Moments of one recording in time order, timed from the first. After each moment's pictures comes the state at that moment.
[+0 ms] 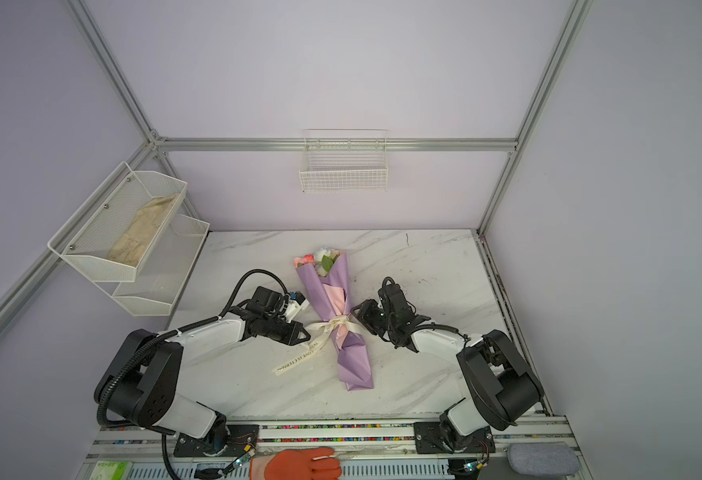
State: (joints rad) left arm -0.37 1.52 0.77 -0.34 0.58 -0.11; right arm 0.55 1.49 0.65 0.21 -0.31 1.24
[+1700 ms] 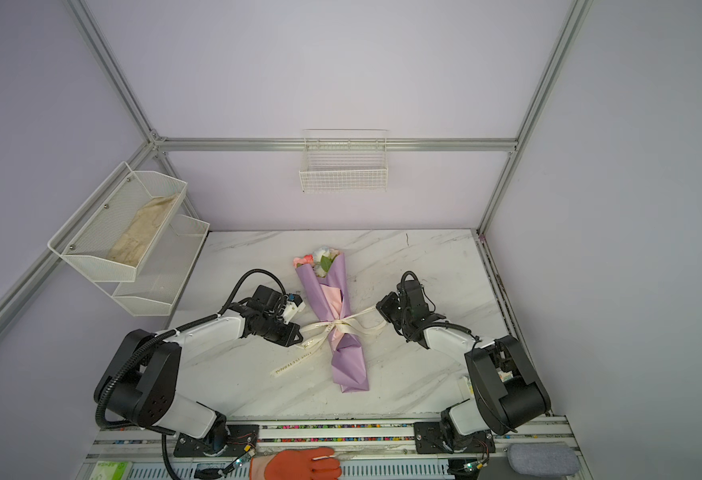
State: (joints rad) left arm -0.37 1.52 0.82 -0.49 0.41 -0.06; right arm 0.36 1.43 0.65 0.11 -0.20 1.11
